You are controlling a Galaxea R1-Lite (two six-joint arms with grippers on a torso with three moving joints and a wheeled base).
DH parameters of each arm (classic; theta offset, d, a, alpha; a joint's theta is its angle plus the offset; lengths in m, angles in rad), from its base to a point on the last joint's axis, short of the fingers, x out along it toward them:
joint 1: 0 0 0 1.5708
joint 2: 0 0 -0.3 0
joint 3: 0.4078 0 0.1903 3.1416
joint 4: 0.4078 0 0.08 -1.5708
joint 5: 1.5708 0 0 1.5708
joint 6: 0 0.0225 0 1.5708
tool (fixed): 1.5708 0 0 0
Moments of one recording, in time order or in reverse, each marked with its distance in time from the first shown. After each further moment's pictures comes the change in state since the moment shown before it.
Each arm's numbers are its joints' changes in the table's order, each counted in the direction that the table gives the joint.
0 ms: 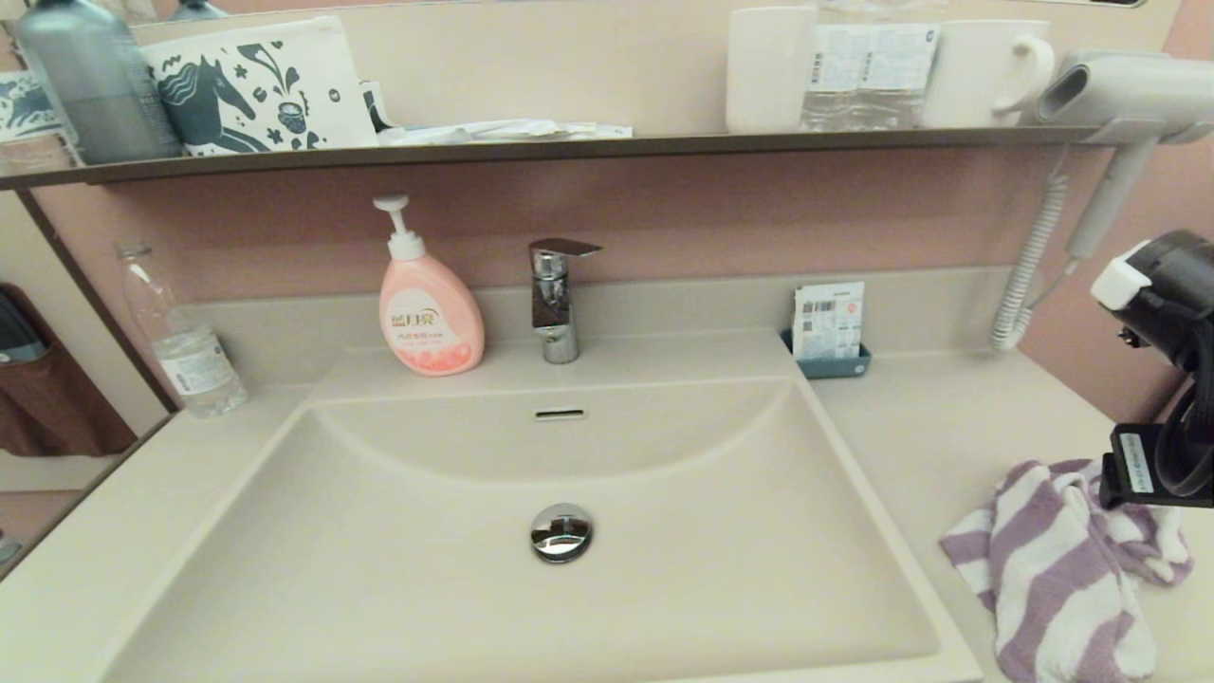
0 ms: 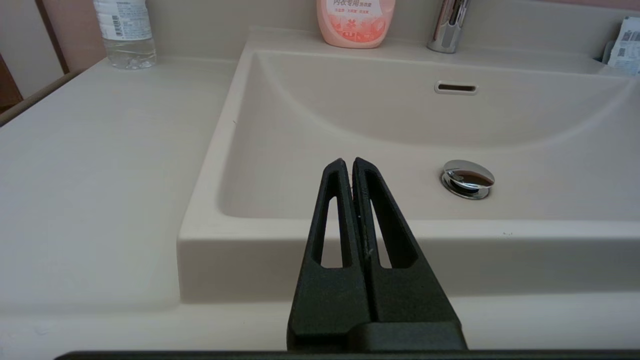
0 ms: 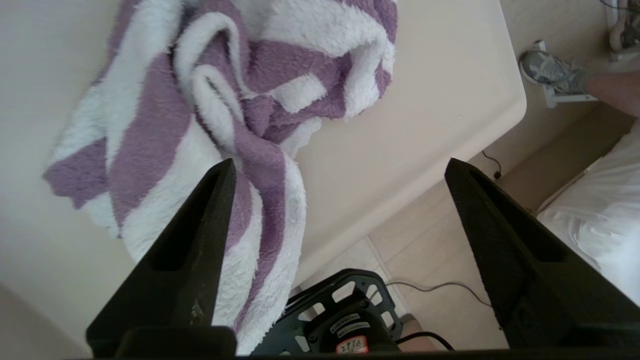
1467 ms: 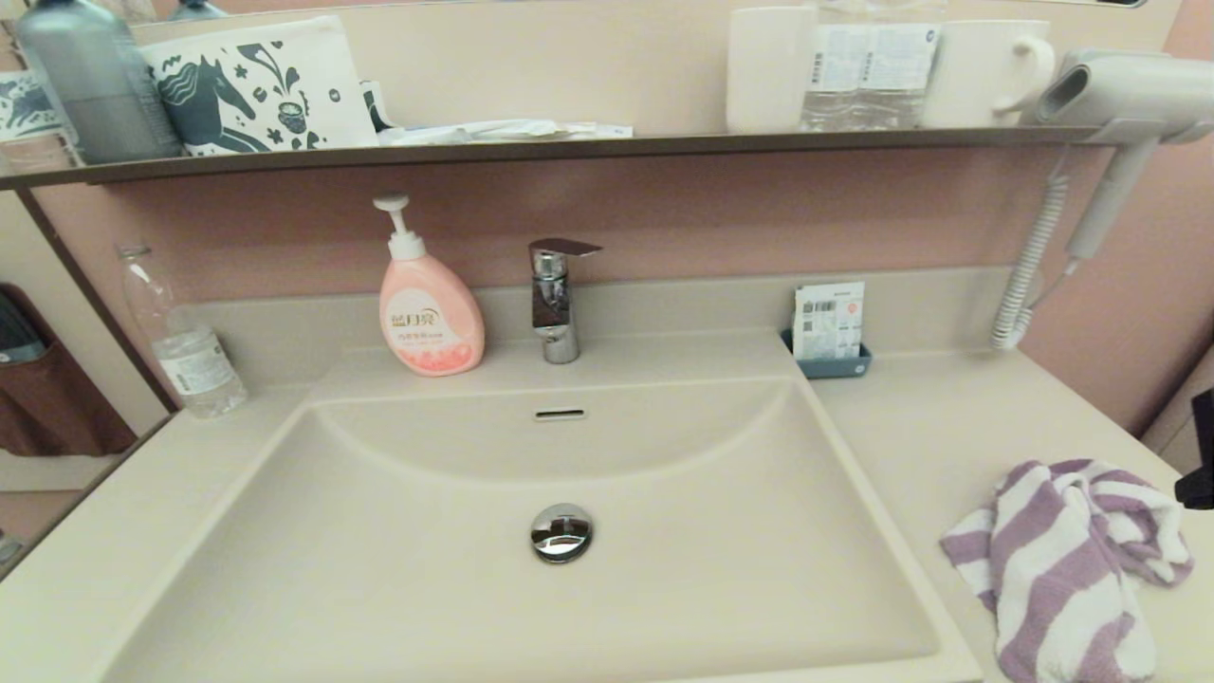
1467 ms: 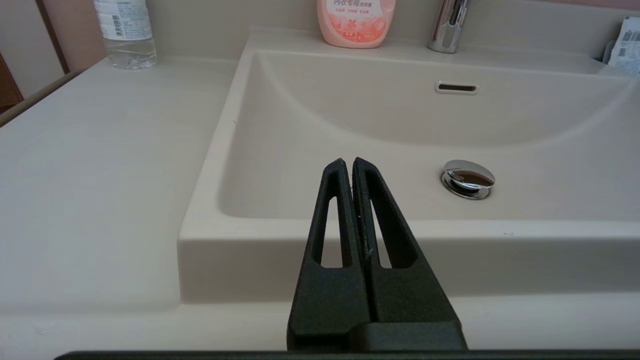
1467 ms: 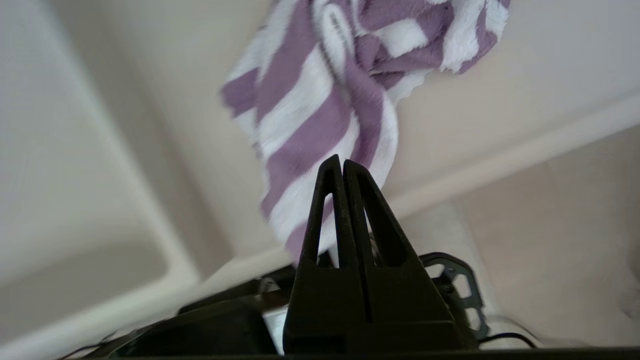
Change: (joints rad) left arm 0.000 0.000 0.000 0.000 0.000 0.000; right arm -0.040 0.231 -0.006 -0.038 -0.351 -0.029
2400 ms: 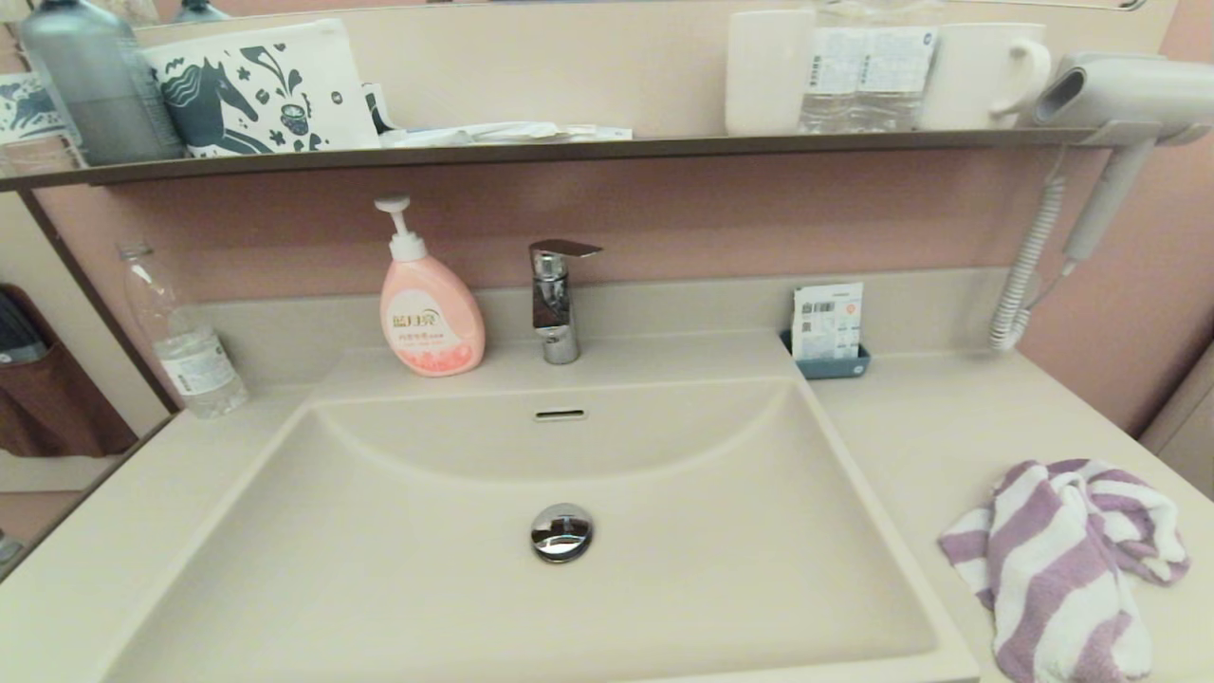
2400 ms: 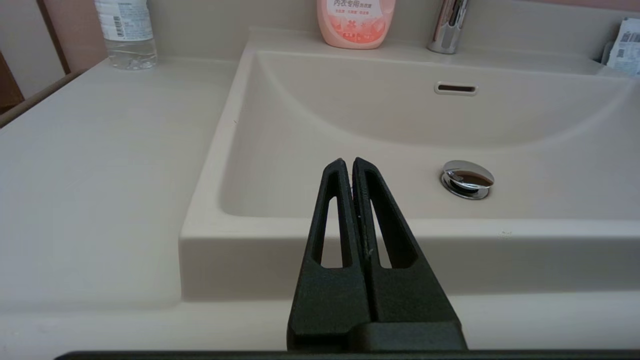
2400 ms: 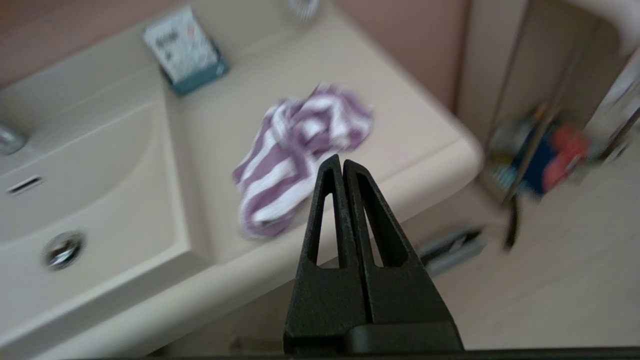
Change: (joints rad) left arm 0.000 0.000 0.000 0.000 0.000 0.000; right arm -0.170 0.907 -0.099 0.002 0.061 -0.173
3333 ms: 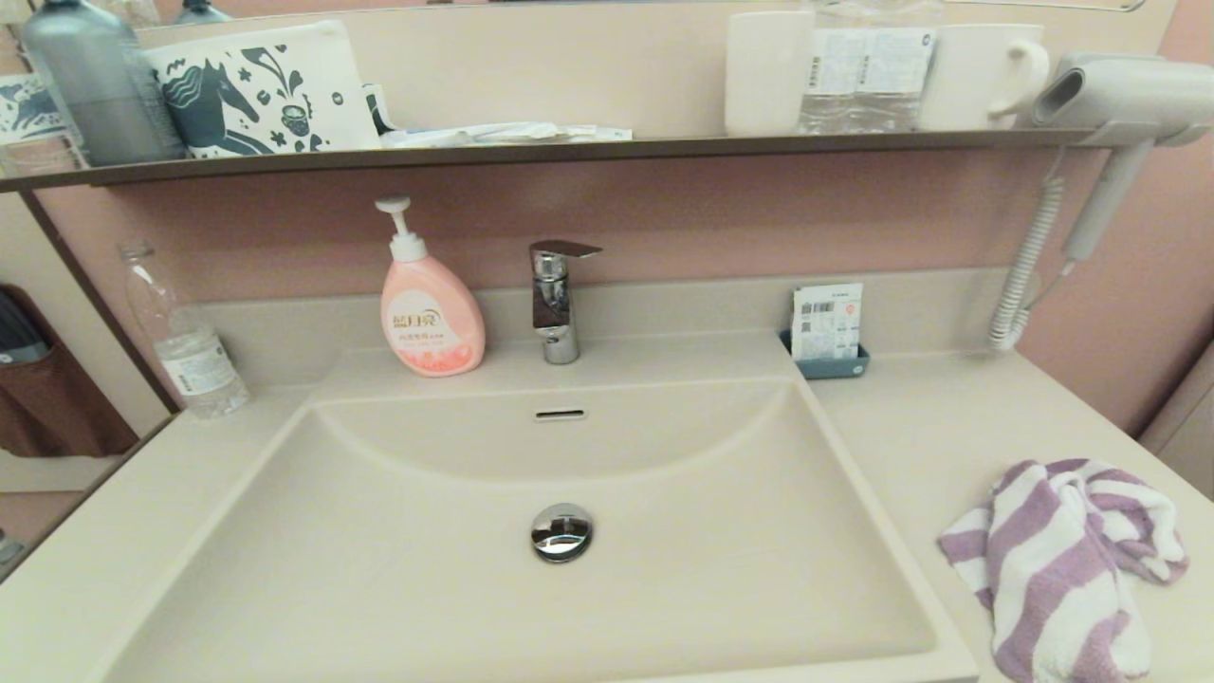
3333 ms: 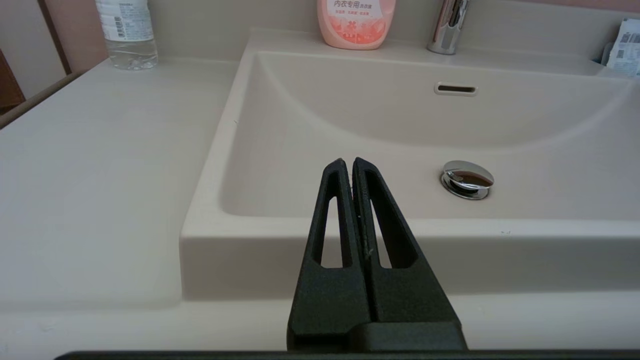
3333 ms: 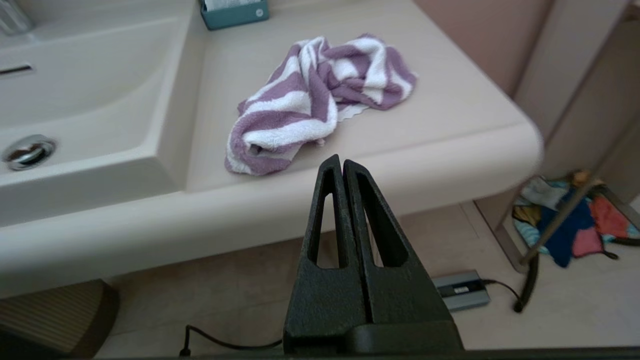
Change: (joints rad) left arm 0.000 0.000 0.000 0.000 -0.002 -0.002; right arm 0.020 0.460 -0.615 -0.276 -0.161 -0.199
